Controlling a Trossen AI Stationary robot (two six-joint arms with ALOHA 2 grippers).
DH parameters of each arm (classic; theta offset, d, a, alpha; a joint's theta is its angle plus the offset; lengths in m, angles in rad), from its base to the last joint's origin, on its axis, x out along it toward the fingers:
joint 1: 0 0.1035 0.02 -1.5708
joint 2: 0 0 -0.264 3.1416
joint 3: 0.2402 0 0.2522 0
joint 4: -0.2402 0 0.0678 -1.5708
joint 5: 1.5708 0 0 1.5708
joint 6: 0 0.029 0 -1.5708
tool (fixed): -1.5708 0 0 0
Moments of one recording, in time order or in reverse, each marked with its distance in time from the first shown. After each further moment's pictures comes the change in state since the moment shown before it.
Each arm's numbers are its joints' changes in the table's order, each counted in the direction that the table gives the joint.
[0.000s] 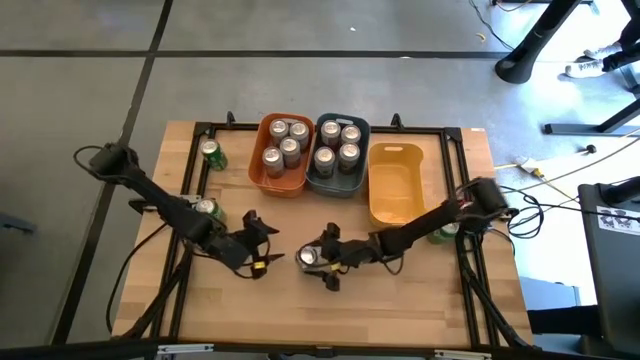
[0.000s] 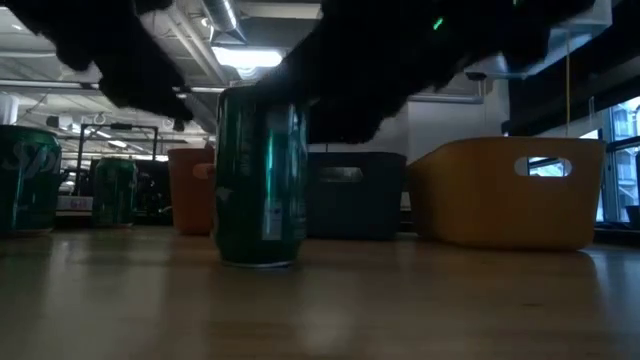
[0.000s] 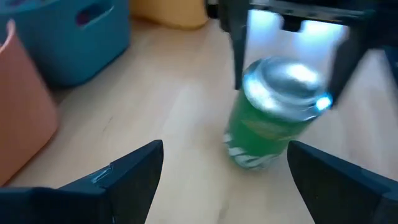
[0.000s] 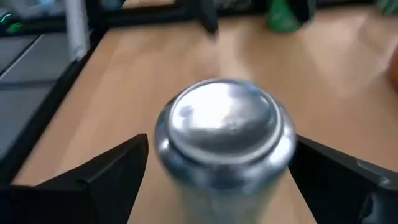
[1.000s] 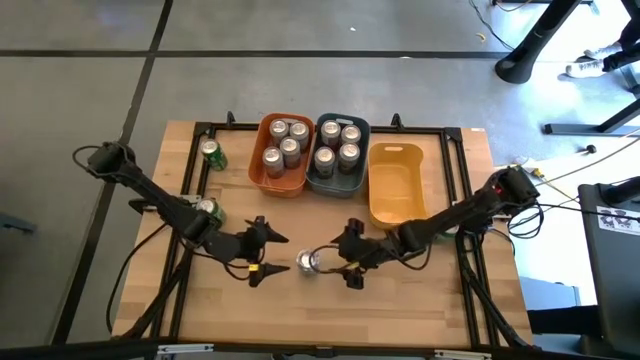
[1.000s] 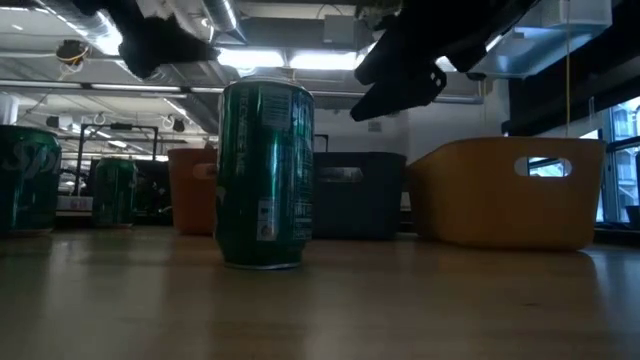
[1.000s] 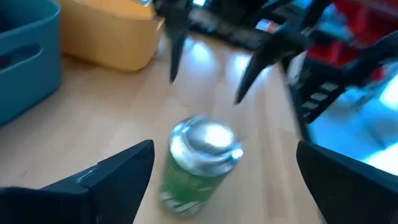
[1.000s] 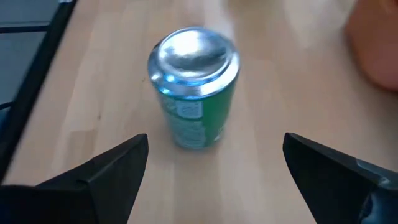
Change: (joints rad) left arm 0.016 -0.016 0.000 0.271 -0.129 0.076; right arm 0.053 -0.226 0.000 -0.465 -0.081 0.061
